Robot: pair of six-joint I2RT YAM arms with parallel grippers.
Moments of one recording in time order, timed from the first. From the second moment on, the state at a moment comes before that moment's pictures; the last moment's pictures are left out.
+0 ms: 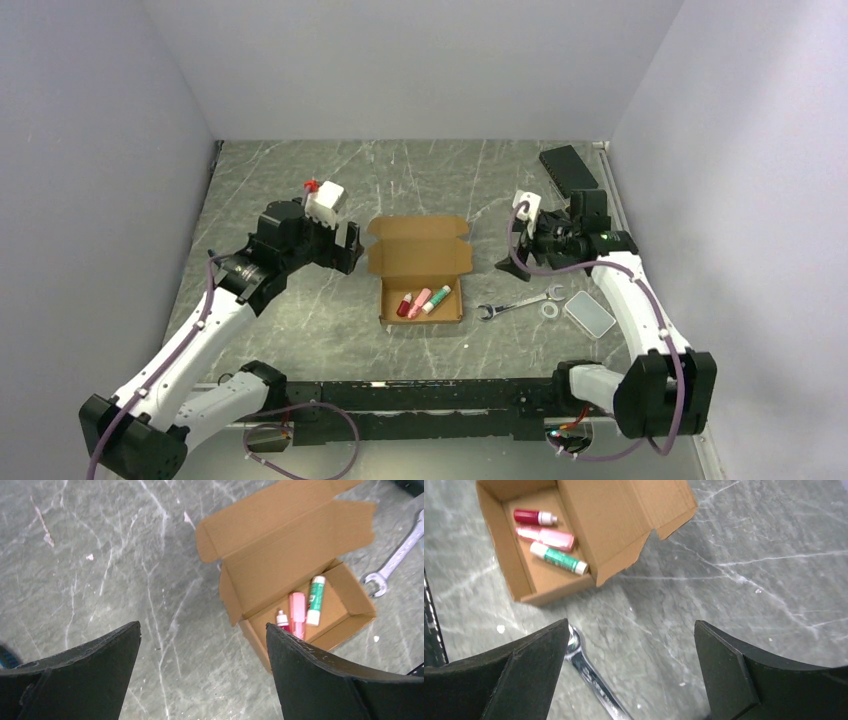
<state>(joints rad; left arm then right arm) -0.46 0.94 0.90 -0.42 0.08 -0.04 0.06 1.19 0.91 -0.54 -0.91 -0.77</state>
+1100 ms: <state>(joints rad) -0.40 0.86 0.83 -0.48 0.16 -0.02 -0.03 1.23 0.69 -0.81 -0.13 -0.70</state>
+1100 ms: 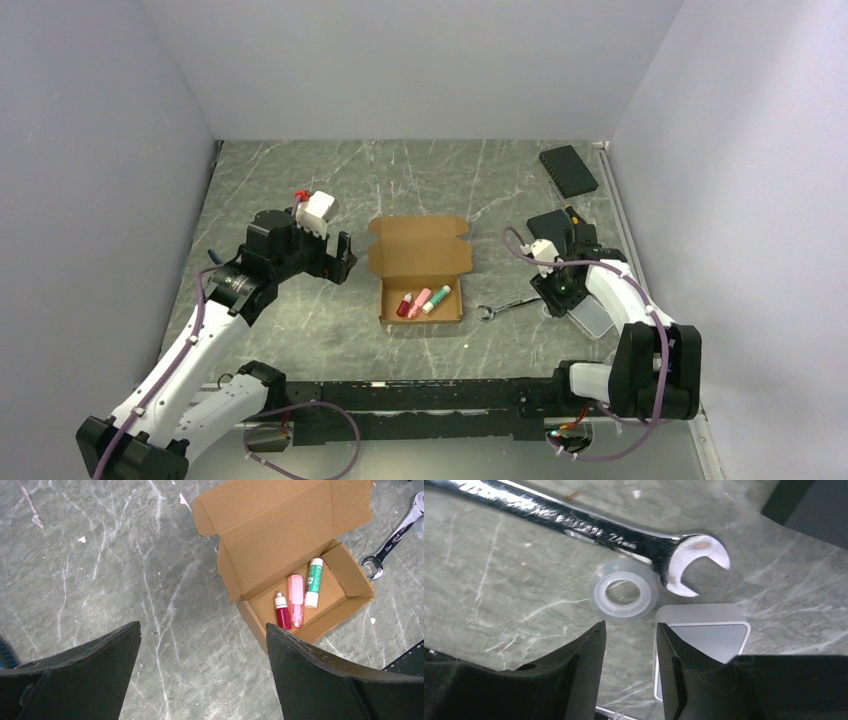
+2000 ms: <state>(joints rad) -0.40 0.86 0.83 -0.48 0.16 -0.02 -0.06 1.38 0.69 -0.69 -0.17 -0.64</state>
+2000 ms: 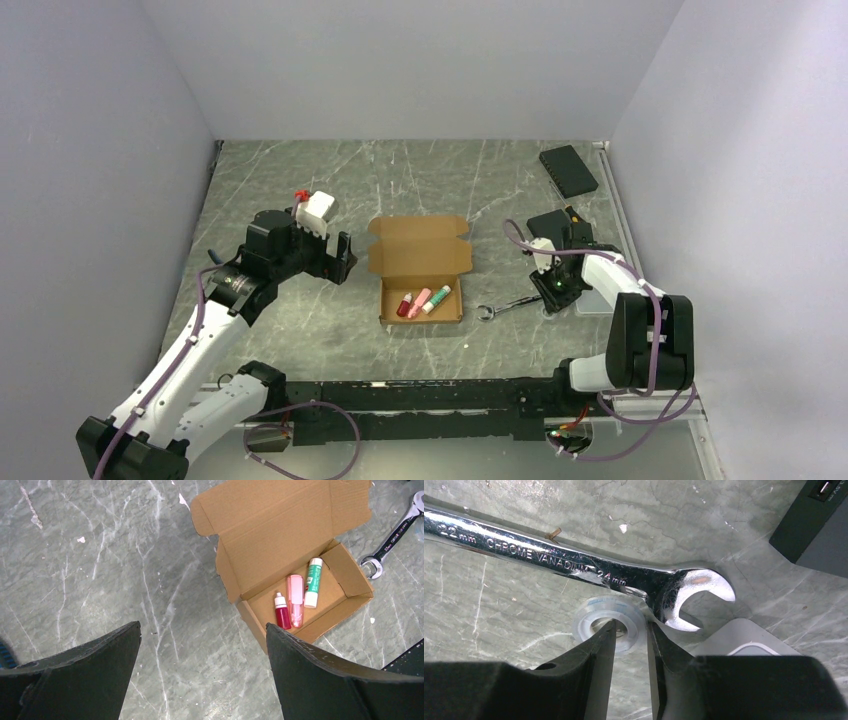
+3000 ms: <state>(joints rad) -0.39 0.86 0.83 -0.48 0.17 -0.02 0.04 1.25 0.69 -0.74 -0.23 -0.68</state>
